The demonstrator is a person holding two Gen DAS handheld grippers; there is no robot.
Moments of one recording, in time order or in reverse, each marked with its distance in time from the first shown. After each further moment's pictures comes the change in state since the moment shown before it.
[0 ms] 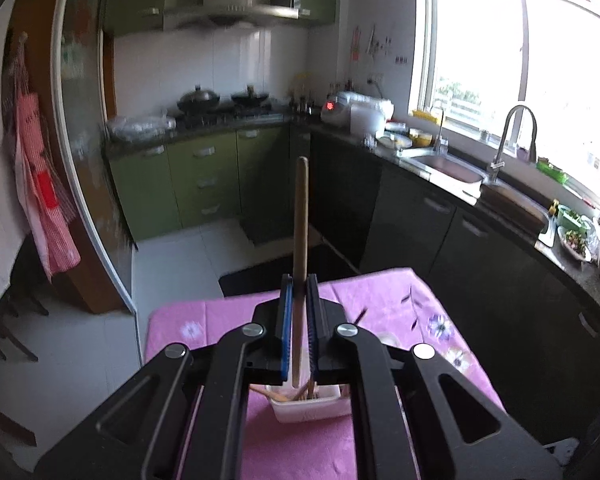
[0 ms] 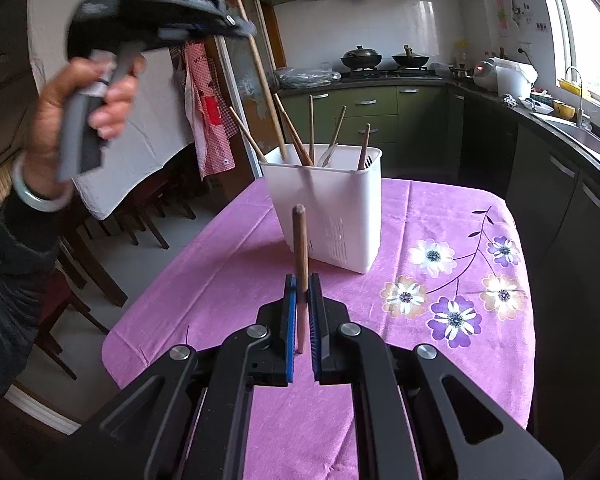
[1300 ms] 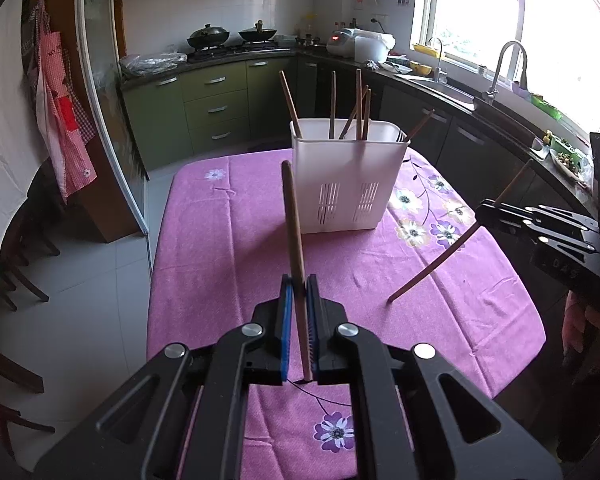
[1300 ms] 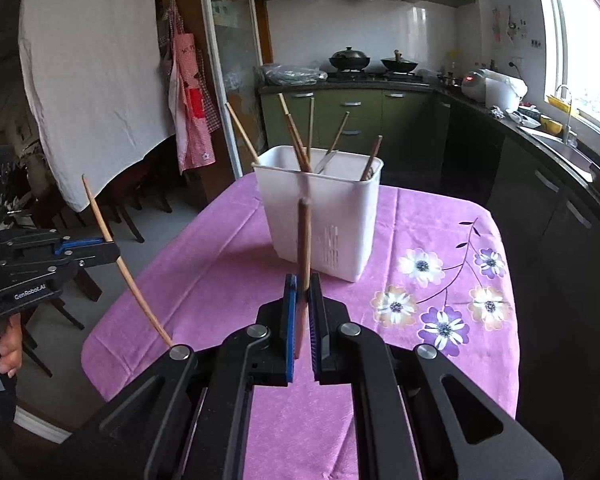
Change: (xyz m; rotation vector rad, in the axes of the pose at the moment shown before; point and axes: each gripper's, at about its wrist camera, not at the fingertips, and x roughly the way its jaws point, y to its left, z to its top) left arm -0.095 0.024 -0.198 0.002 0.184 0.017; right arm 0.008 0.017 0.012 -0.030 0.010 -0.088
